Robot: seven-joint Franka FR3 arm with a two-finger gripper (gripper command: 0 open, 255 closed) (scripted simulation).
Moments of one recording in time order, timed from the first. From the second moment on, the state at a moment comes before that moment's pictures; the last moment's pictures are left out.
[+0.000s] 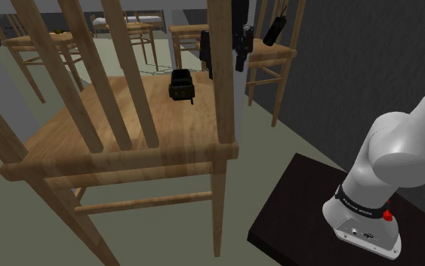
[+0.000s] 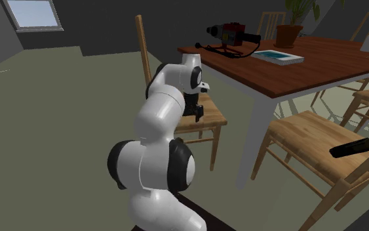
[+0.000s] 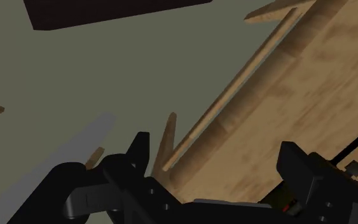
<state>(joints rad) 0.04 -0.37 0.31 -1.90 0.10 1.57 0.53</state>
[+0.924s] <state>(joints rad) 0.08 -0.05 0.44 -1.60 0.05 1.56 0.77</state>
